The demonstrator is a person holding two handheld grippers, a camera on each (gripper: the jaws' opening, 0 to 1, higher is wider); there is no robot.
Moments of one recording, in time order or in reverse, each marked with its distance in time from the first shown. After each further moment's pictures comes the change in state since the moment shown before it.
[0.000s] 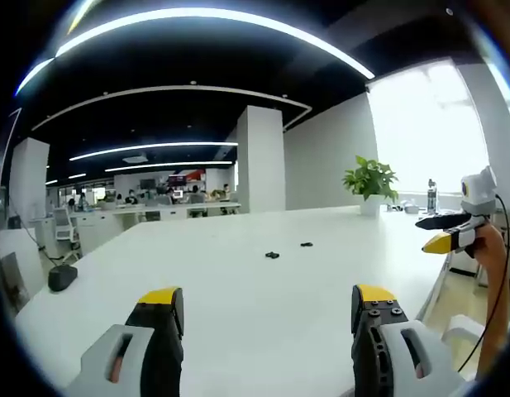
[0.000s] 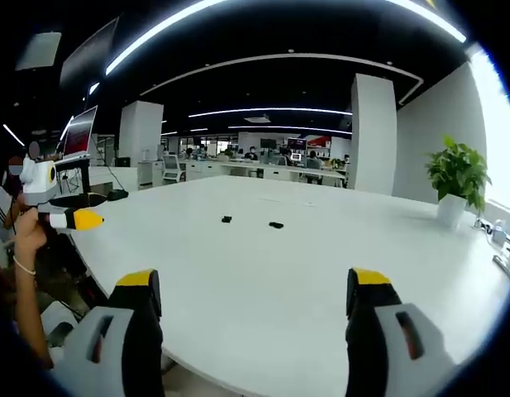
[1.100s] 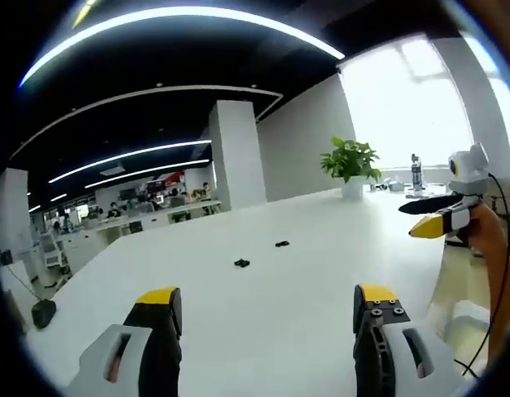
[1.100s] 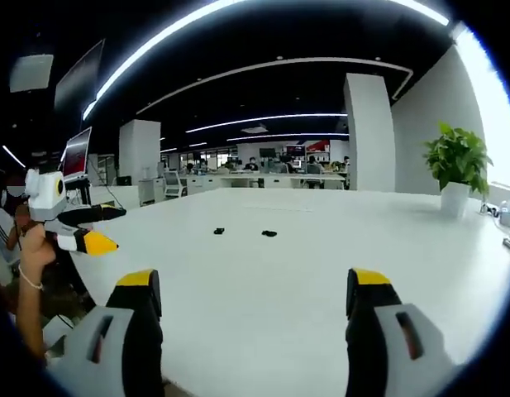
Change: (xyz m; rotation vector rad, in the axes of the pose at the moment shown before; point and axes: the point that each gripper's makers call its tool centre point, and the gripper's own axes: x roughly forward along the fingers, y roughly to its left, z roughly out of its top) left arm 0.055 -0.052 0.008 0.124 0.044 -0.099; right arm 0.018 -0.023 0.002 0.068 -0.047 0.022
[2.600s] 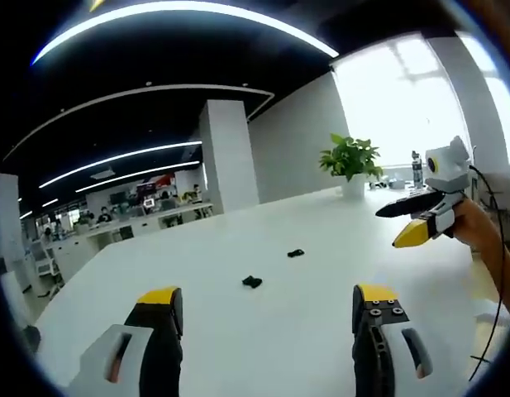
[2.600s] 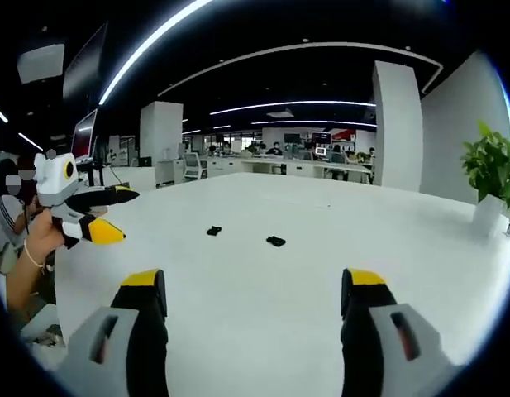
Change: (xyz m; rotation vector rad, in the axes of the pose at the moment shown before) left arm 0.074 0.039 0.011 0.036 0.005 -0.032; right arm 0.098 -0.021 0.004 -0.047 0.081 0.128
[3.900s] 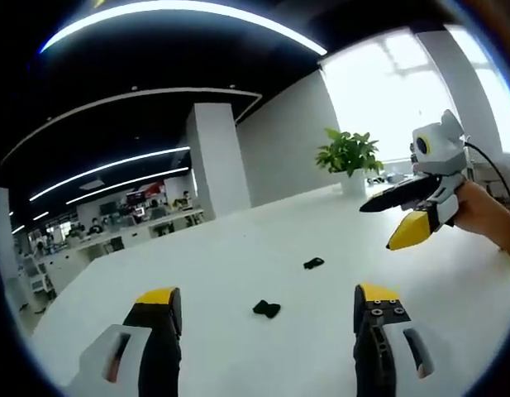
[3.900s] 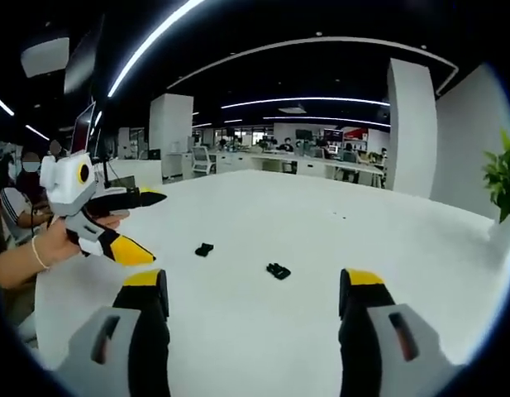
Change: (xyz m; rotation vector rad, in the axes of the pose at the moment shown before) left arm 0.084 0.019 -0.001 0.069 0.007 -0.046; right arm 0.071 -0.010 0.029 -0.042 0.010 0.046
